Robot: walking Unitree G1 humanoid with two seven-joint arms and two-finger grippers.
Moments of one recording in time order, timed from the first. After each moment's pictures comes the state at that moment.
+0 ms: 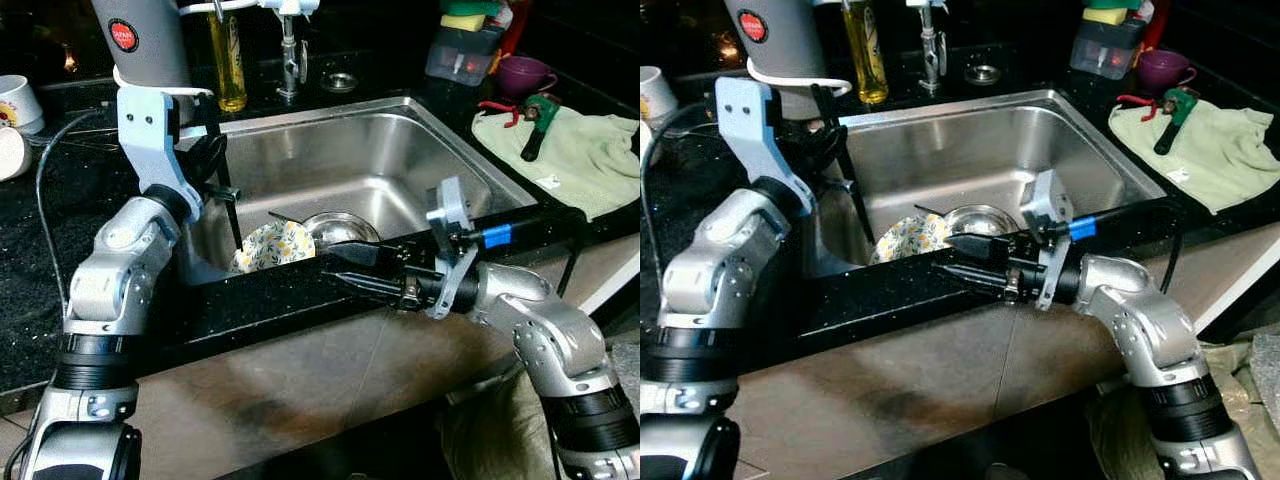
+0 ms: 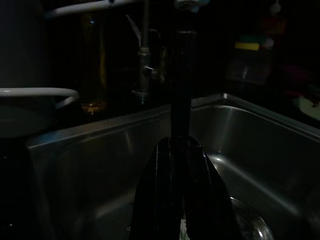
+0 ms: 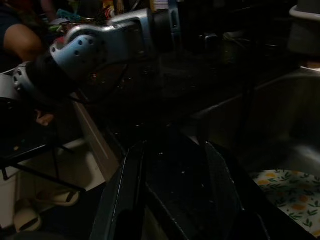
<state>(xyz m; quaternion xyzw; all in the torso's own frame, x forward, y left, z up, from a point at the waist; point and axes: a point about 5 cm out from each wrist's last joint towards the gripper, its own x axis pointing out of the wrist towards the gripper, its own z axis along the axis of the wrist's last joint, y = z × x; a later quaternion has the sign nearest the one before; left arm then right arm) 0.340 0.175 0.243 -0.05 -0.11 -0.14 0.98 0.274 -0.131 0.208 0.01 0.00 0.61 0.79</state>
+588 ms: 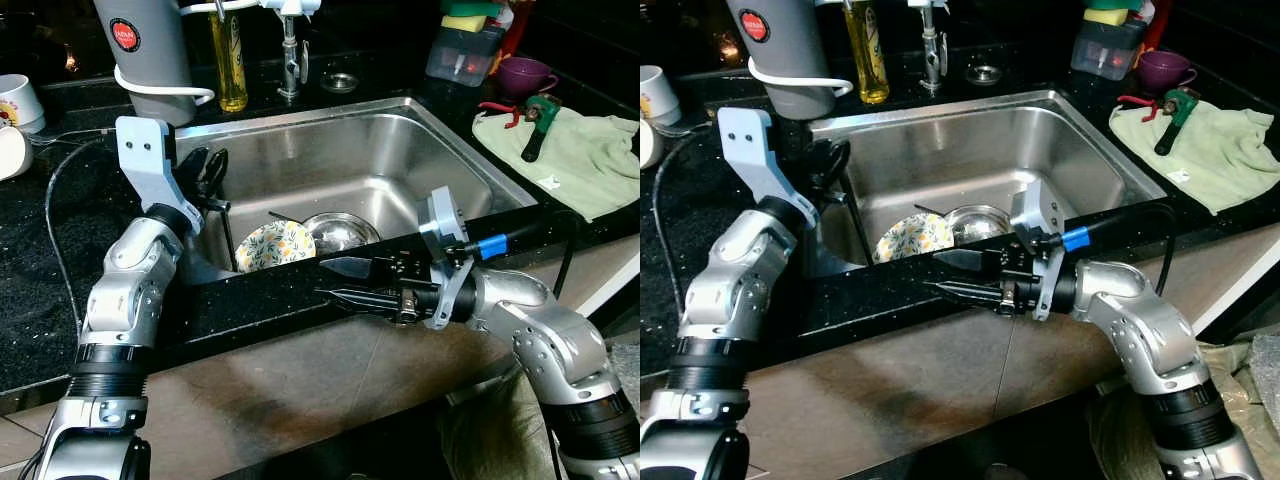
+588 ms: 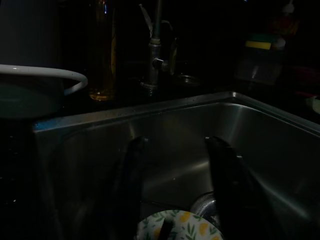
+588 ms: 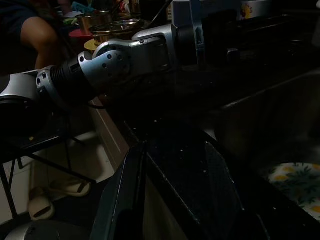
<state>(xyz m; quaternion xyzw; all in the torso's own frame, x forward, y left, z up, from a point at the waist) 0.344 0.179 0.218 -0.06 -0.12 -0.12 0.98 0.266 -0.125 0.206 0.00 0.01 0.63 0.77</state>
